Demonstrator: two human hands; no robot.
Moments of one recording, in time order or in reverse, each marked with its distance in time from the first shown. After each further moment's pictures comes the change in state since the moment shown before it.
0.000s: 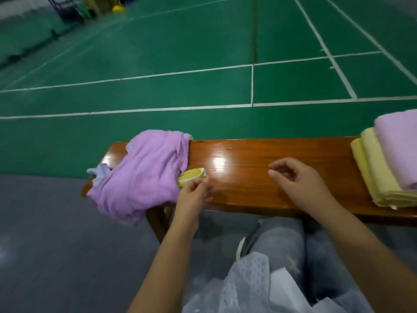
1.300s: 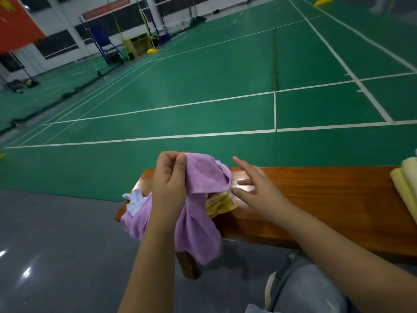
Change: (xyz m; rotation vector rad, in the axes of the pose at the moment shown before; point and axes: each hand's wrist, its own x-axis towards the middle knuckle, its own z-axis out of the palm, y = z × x) left_hand -0.020 0.131 -0.049 0.238 0.167 0.807; right_hand 0.056 -0.067 0.085 0.259 -0.216 -0.268
